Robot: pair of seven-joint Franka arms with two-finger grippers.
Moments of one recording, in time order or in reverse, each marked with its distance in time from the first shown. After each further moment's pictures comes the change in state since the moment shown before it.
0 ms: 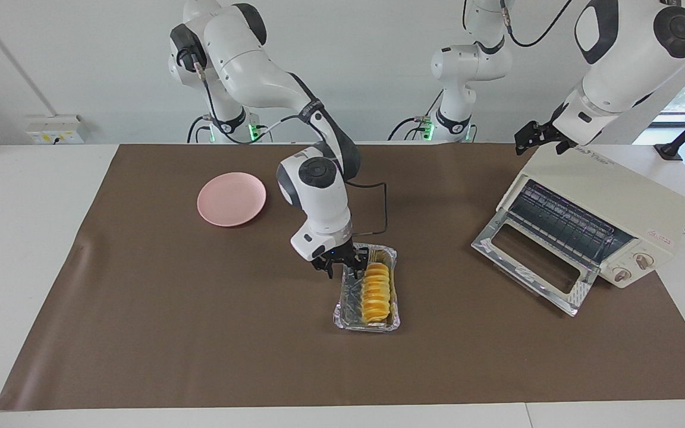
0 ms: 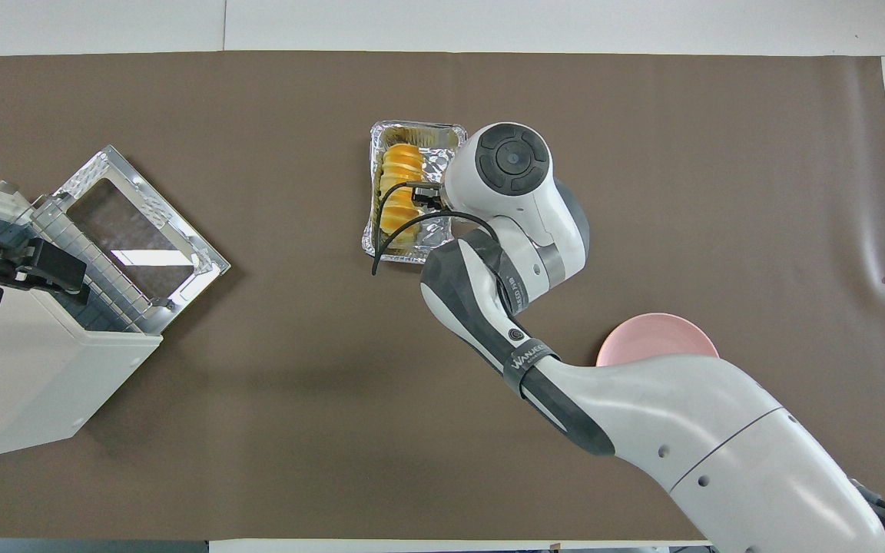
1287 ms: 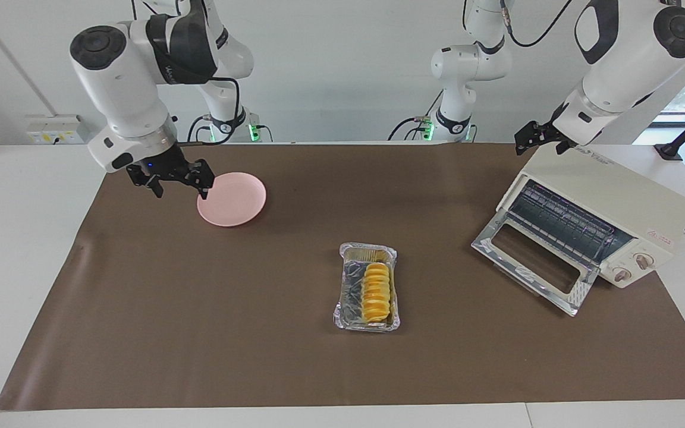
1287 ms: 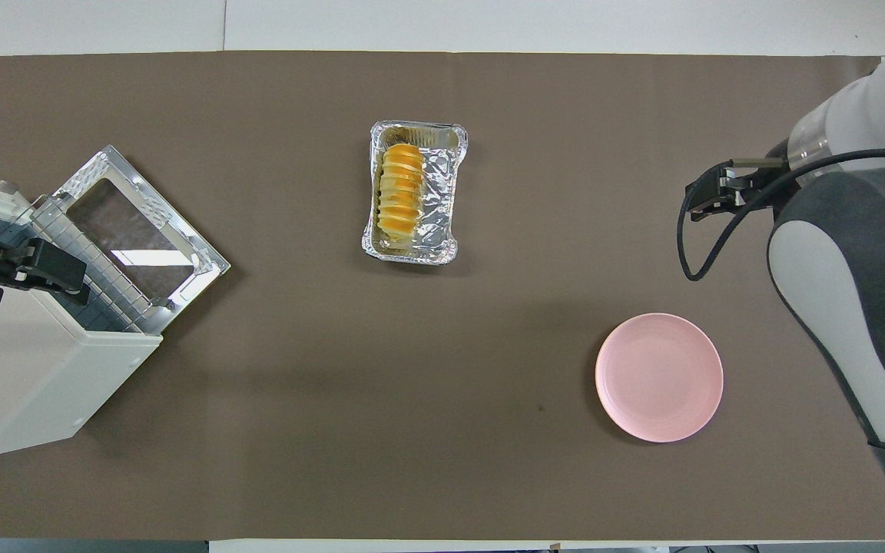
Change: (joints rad) left arm 0.000 0.000 0.000 0.000 0.000 0.000 0.000; right arm -0.453 -0.556 -0.013 -0.184 -0.002 -0.613 -0.532
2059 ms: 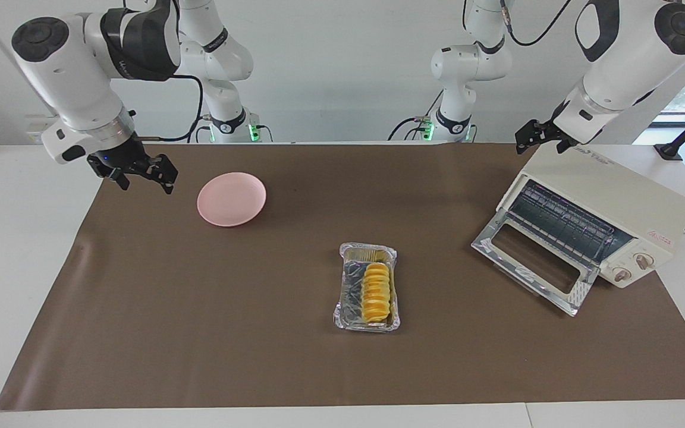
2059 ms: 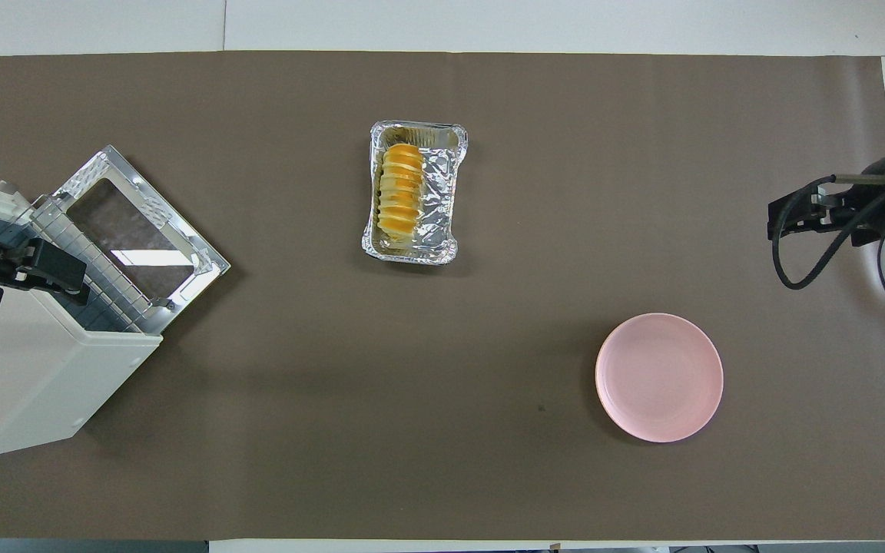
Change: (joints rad) left arm 0.000 -0.023 0.002 0.000 0.000 0.026 0.000; right arm -0.091 -0.021 0.000 -0.018 0.000 0.005 -0.023
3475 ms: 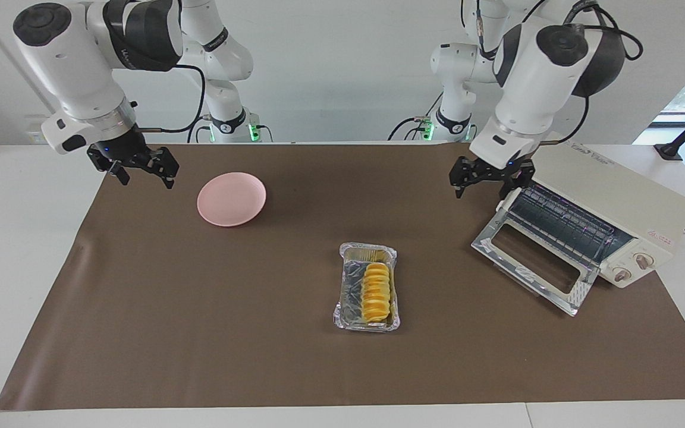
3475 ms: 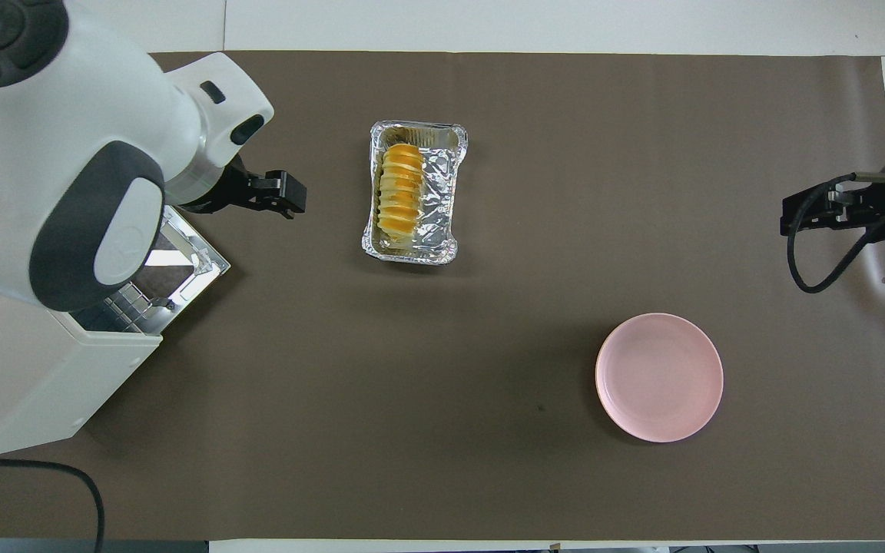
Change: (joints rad) left arm -0.381 0.290 -0.025 0.189 0.013 0.349 -0.322; right arm 0.002 -0.025 0.009 -0.001 0.000 -0.001 0.000
